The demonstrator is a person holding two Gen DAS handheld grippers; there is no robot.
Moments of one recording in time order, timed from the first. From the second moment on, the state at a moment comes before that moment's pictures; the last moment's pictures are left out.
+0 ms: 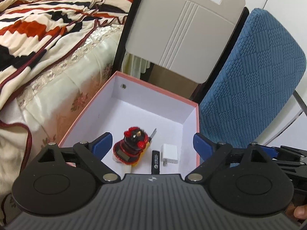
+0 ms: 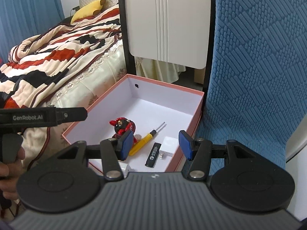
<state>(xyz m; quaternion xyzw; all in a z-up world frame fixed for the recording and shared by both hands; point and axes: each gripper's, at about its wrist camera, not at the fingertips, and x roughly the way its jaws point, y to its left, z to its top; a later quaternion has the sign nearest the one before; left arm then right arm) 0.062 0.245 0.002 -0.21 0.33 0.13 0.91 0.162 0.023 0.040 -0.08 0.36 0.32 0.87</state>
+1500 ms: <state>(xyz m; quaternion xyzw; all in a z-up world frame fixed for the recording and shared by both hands) 0.029 0.227 -0.016 -0.23 0.35 0.17 0.89 0.148 0.009 0.018 -0.08 0.40 0.31 0.86</state>
